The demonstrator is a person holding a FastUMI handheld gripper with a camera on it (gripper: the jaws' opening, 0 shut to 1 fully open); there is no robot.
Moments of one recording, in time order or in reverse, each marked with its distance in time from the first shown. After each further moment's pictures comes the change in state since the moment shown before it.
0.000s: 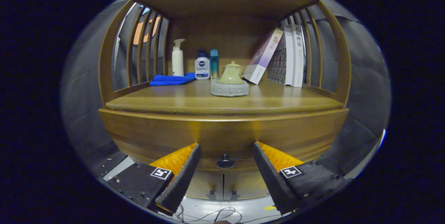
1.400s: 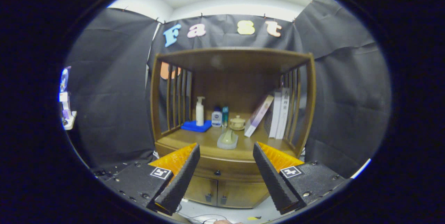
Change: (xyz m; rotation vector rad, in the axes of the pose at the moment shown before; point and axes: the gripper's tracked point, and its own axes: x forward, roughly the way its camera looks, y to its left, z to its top) arm -0.251 -0.063 0.159 -0.058 -0.323 0.184
